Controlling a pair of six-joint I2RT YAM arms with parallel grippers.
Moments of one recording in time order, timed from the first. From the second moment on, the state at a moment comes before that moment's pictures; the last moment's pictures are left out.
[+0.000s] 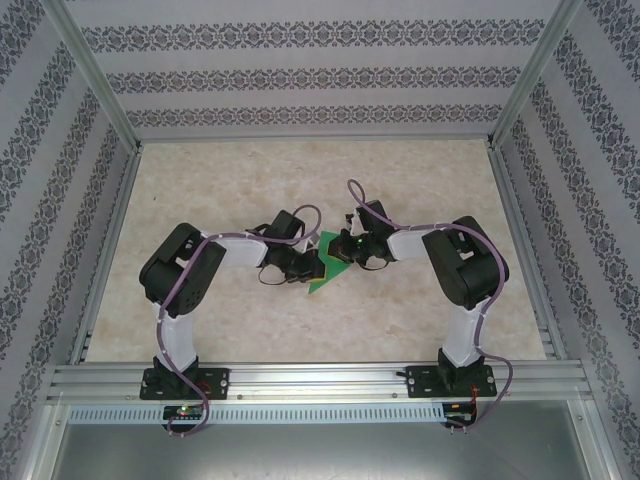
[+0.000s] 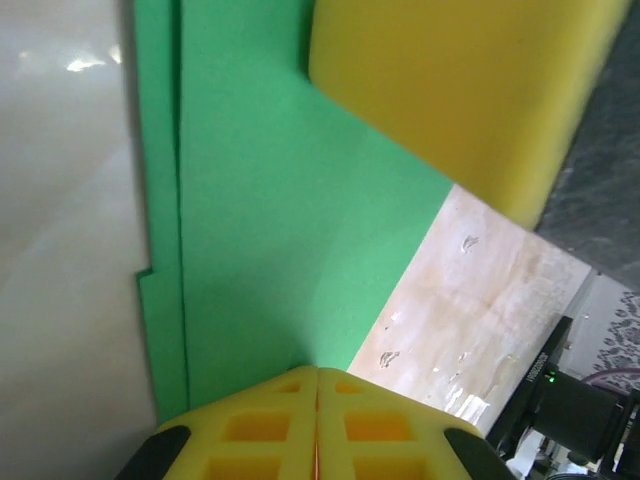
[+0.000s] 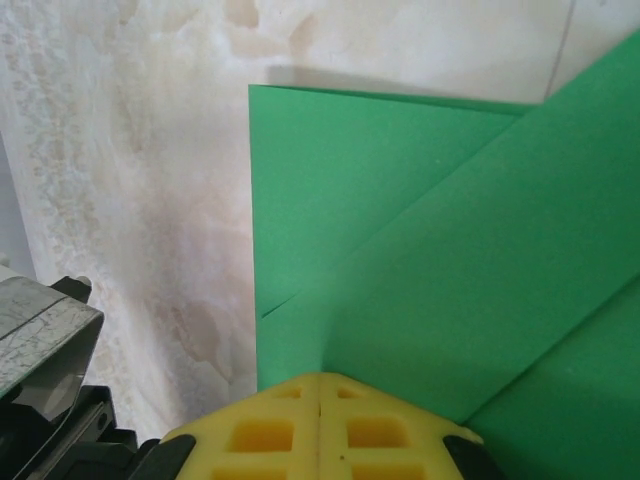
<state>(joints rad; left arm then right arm) -0.59 1.93 0.99 -0.12 0.70 -0.72 0.45 1.92 0.91 0.08 -0.58 0.76</state>
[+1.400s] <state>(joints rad) -0.57 1.66 0.86 -0.25 0.56 -0.64 0.46 1.92 0.92 0.09 -0.58 0.71</state>
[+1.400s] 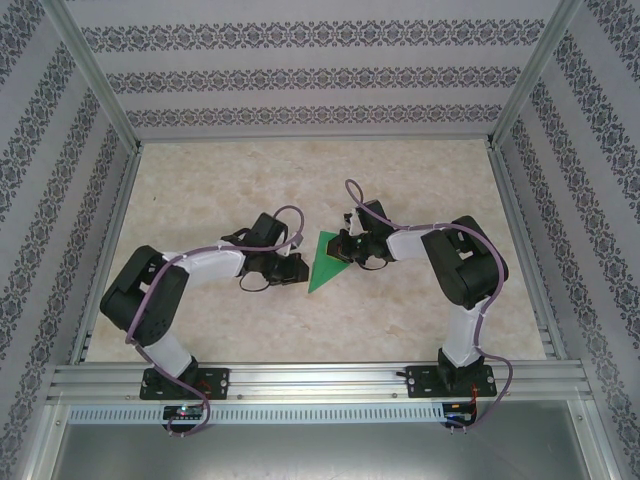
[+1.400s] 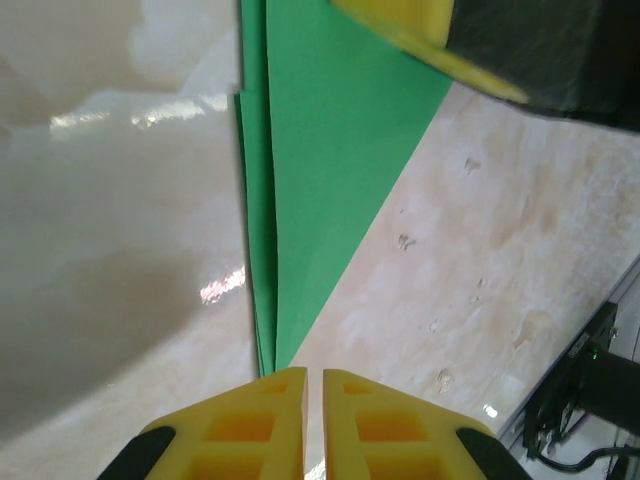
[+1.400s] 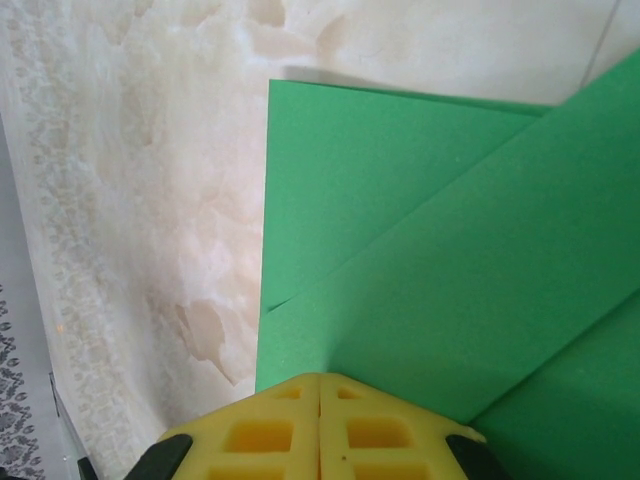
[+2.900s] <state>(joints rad) -0.60 1.93 1.01 -0.08 0.60 -0.72 0.45 1.94 0.94 0.04 -0.62 0.64</state>
